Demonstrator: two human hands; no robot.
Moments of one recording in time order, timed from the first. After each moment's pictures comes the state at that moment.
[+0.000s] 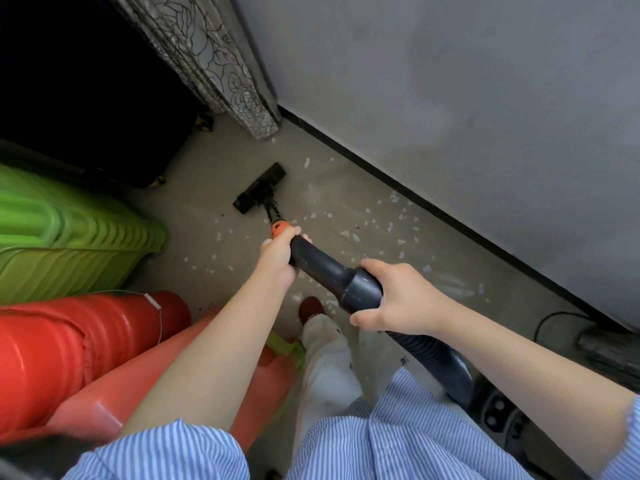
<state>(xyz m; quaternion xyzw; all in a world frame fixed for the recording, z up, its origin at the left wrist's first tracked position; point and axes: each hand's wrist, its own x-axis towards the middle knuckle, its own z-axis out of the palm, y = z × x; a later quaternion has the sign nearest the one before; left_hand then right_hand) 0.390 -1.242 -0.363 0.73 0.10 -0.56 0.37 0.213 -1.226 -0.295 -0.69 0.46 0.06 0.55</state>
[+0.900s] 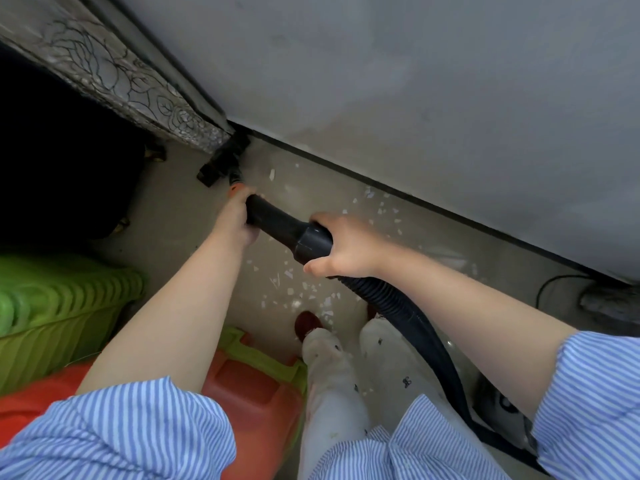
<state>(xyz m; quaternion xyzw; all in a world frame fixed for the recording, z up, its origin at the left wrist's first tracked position) 0.380 -1.375 -0.384 0.71 0.07 -0.58 0.39 0.216 -1.335 -0.340 -0.65 0.49 0.00 0.58</state>
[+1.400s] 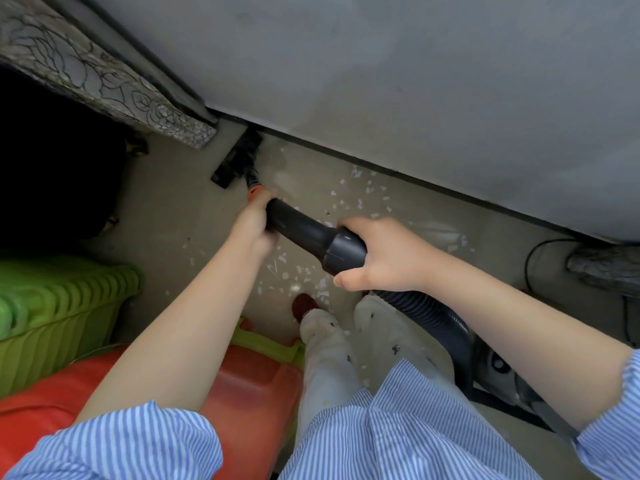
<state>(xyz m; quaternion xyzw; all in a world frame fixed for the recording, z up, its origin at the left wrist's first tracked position) 0.327 -1.344 -0.366 0.71 0.05 -0.62 0.34 0.163 -1.296 -0.307 -0.63 0.54 0.00 0.56</state>
